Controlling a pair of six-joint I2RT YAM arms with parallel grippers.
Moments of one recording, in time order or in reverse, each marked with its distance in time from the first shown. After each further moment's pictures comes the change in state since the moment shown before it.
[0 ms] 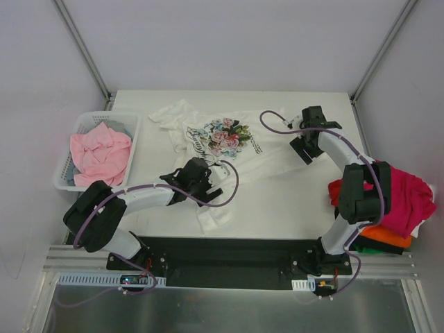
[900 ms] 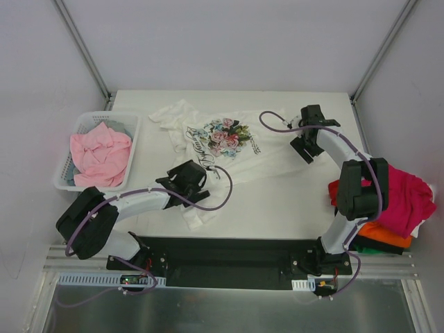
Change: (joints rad) left arm -0.012 -0.050 -0.021 -0.109 -0.307 0.094; right arm 0.000 0.042 0.032 -0.013 0.039 -0.029
